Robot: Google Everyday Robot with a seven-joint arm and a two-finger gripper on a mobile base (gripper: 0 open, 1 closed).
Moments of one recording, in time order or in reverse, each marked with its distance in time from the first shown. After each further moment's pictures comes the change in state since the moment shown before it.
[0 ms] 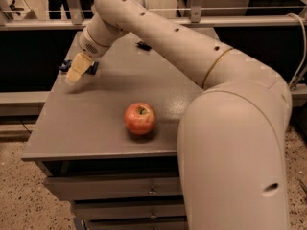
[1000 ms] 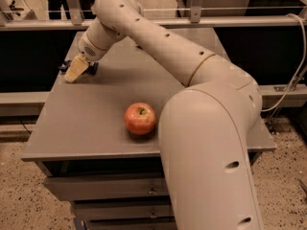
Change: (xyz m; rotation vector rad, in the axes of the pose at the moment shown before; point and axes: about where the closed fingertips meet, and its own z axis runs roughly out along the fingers) arm 0.003 -0.006 0.036 -0.082 -0.009 0.081
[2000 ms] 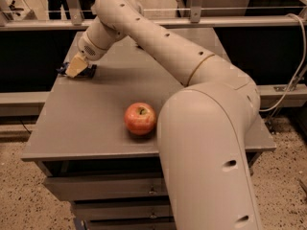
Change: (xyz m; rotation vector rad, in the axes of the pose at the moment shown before) arm 0.001 0.000 0.001 -0.016 -0.002 0.021
